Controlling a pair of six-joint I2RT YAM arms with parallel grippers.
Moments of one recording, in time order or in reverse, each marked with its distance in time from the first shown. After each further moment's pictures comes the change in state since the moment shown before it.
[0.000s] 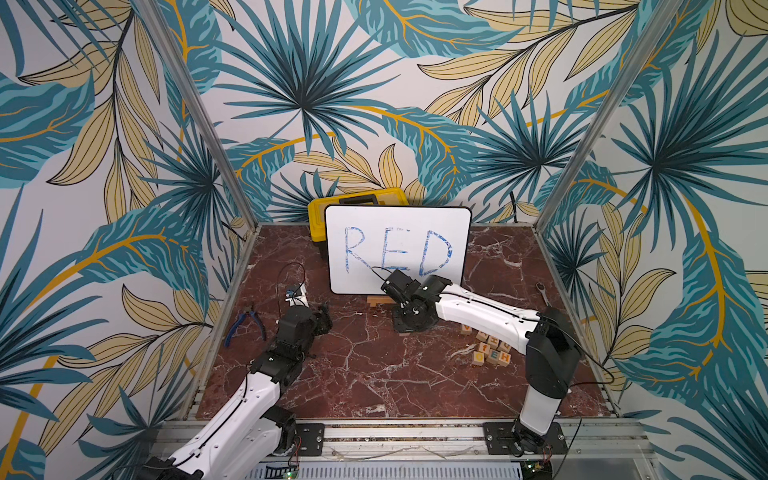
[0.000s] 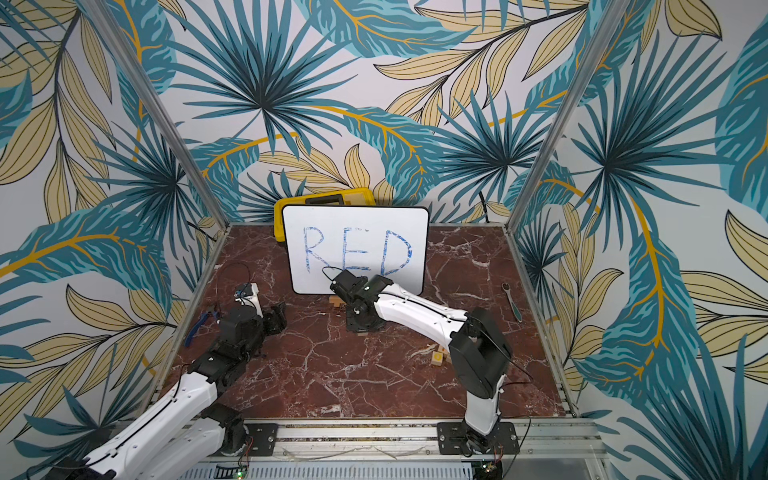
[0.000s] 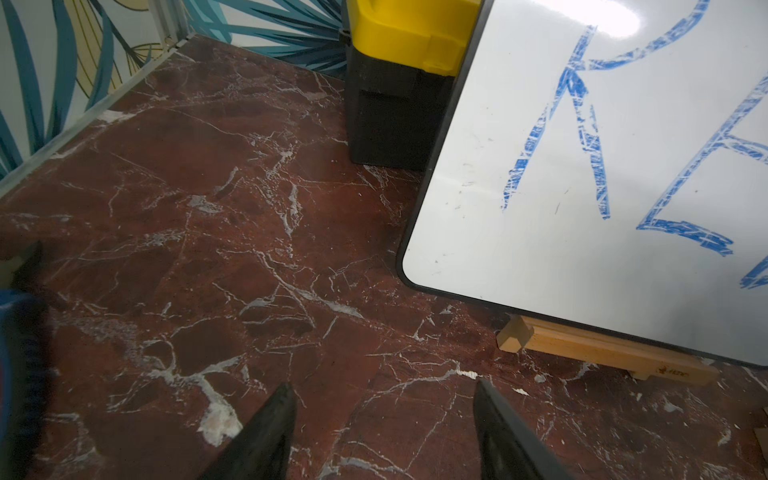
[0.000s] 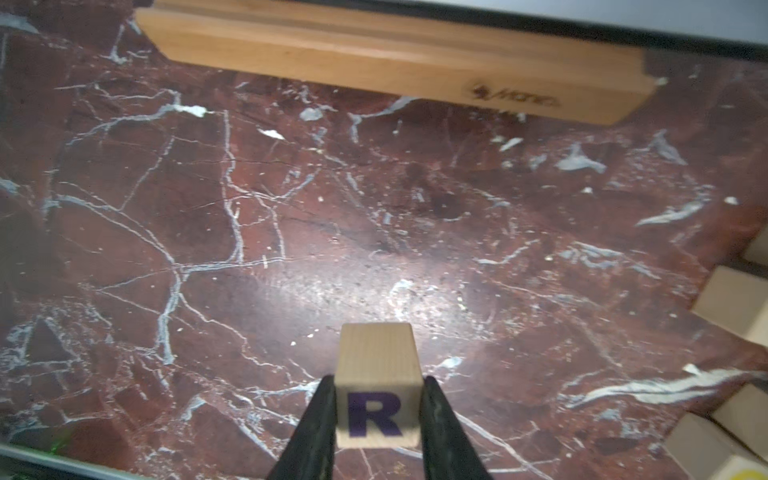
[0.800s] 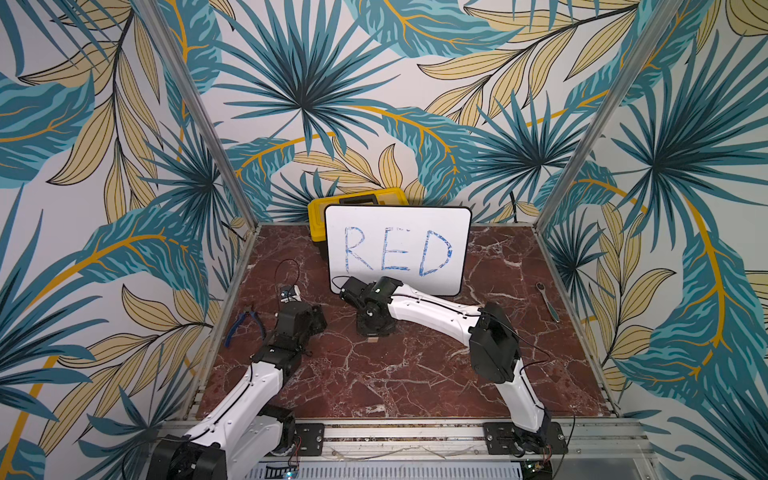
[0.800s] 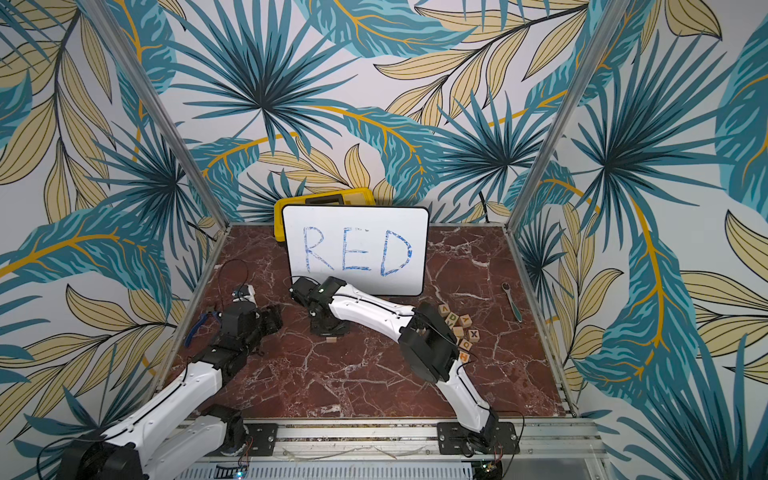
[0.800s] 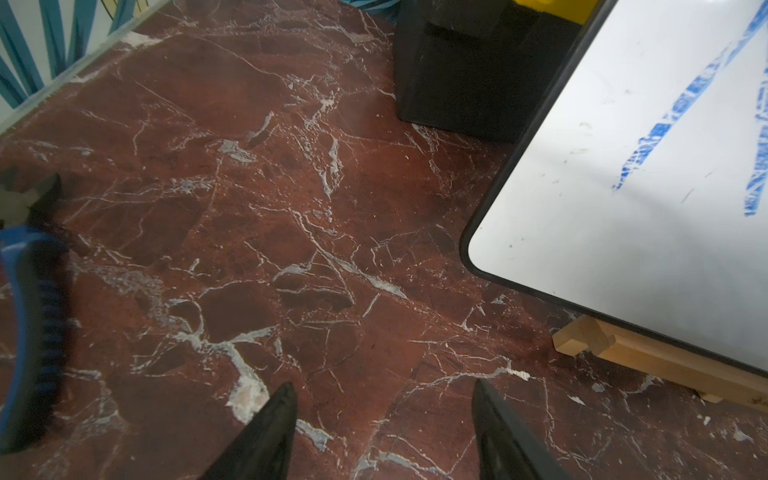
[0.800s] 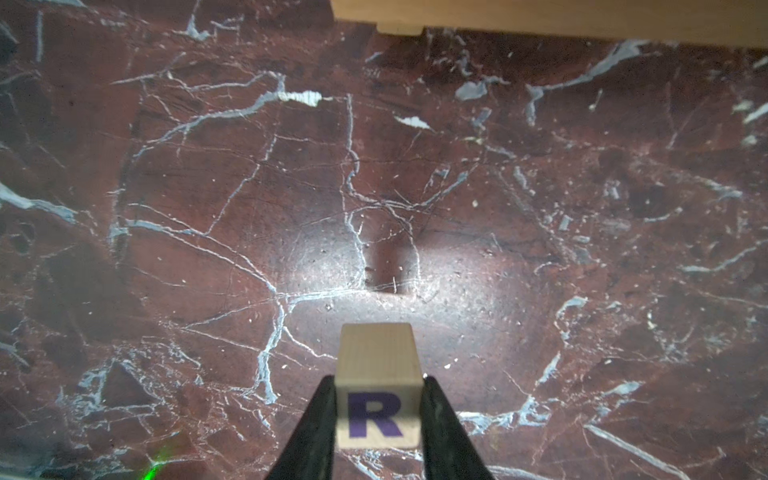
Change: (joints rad) left arm 0.106 0.119 0.001 -0.001 0.061 -0.029; right arm 0.121 0.350 0.435 -0.171 -0.003 0.193
